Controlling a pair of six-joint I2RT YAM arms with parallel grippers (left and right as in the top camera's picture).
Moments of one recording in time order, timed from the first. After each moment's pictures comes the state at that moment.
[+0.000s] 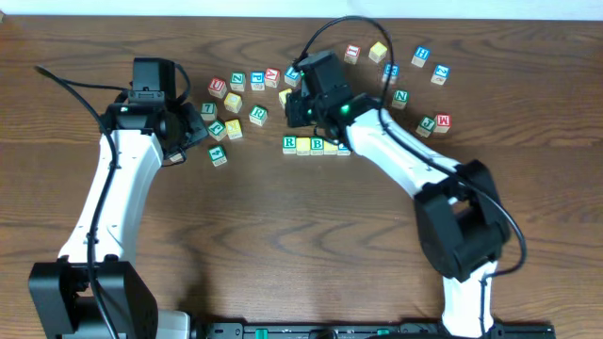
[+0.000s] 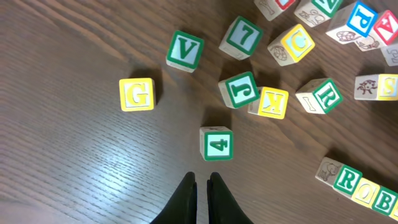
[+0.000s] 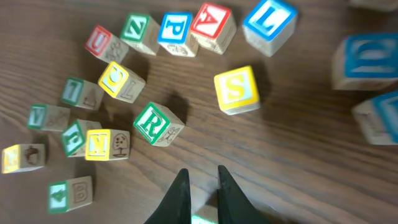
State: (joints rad) left arm 0.00 1.59 1.29 -0.84 -0.01 -0.48; right arm 0.57 2.10 1.58 -0.30 -0.12 0.43
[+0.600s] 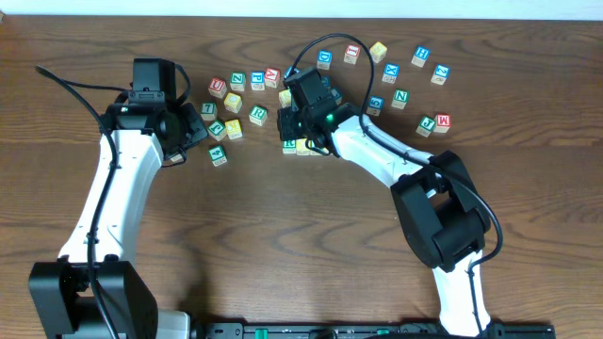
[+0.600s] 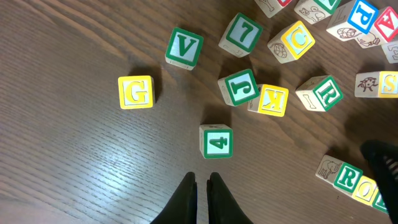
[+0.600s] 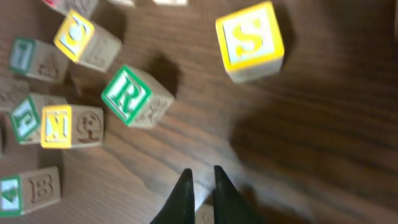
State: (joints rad) left arm 0.00 1.59 1.28 -0.85 -0.01 -0.48; right arm 0.60 2.19 1.58 -0.30 -0.11 0.45
